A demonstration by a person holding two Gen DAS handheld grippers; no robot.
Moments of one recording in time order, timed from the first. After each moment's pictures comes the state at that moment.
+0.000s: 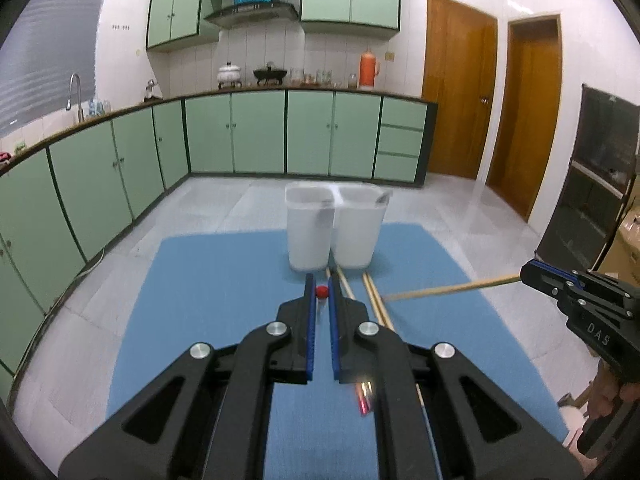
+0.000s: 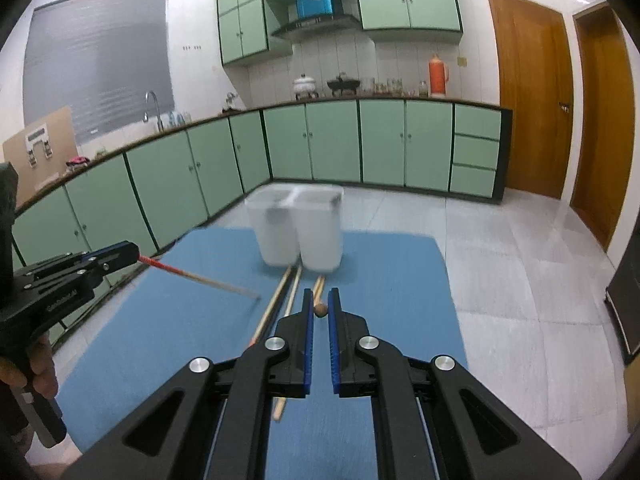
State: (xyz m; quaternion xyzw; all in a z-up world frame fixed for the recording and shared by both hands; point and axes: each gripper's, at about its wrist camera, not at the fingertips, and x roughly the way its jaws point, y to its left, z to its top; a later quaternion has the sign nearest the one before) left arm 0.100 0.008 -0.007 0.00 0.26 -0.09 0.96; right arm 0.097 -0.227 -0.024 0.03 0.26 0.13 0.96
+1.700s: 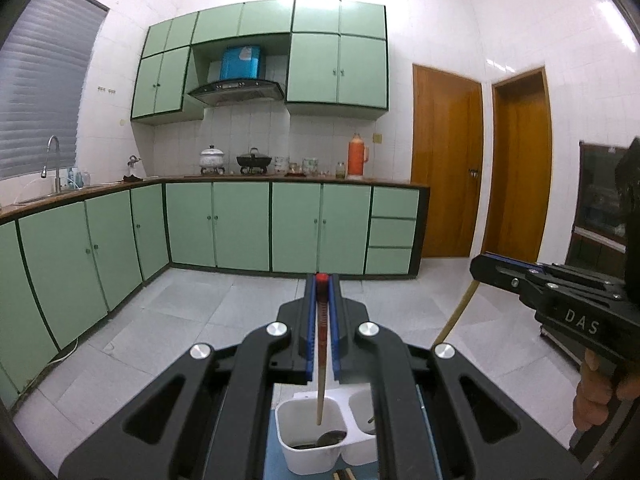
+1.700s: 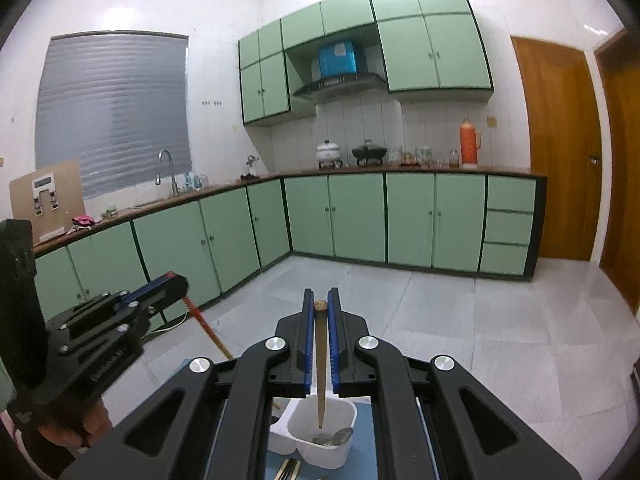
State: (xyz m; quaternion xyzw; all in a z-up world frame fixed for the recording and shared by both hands) left arm 0.292 -0.015 0.070 0.00 0.12 -0.12 0.99; right arm 0.304 -0.201 0.073 0.04 0.17 0.16 0.97
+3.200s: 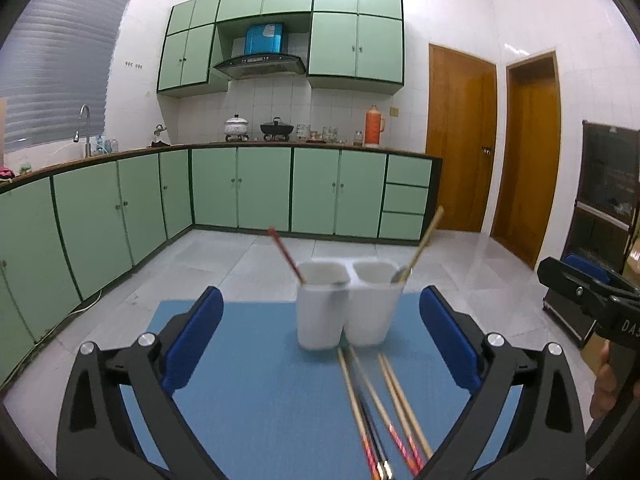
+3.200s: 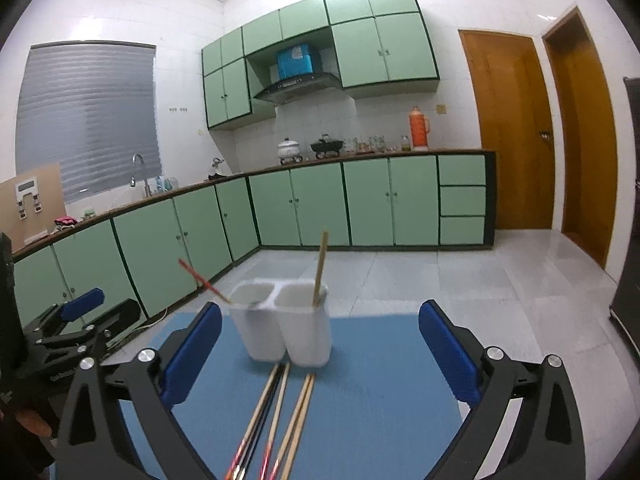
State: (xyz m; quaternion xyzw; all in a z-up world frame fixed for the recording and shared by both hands) left arm 0.136 0.018 -0.008 -0.01 0.16 -0.08 0.98; right arm 0.134 -0.232 -0.012 0.07 0.17 0.09 0.98
